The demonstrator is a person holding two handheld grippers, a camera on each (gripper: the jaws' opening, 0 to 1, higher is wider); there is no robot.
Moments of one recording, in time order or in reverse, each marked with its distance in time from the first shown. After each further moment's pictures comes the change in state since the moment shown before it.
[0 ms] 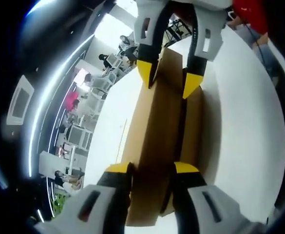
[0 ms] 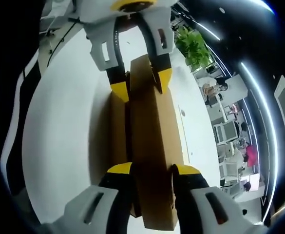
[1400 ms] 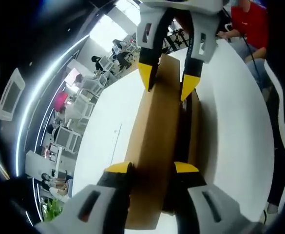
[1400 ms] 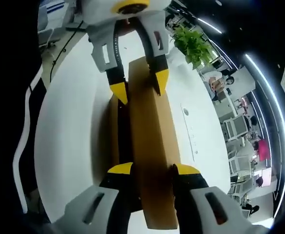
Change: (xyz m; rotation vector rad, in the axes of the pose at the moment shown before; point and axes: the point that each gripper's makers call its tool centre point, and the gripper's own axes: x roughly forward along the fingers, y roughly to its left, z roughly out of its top) left arm -0.005 0.024 0.009 -0.052 -0.055 -0.135; right arm -0.013 -0.027 0.007 0.091 0.003 0.114
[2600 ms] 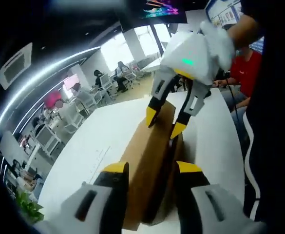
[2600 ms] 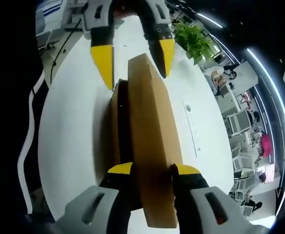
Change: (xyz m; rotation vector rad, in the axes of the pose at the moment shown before) left arm -0.051 -0.009 0.033 -0.224 -0.314 -0.169; right arm 0.000 0.001 -0.001 0.017 0.033 0.033
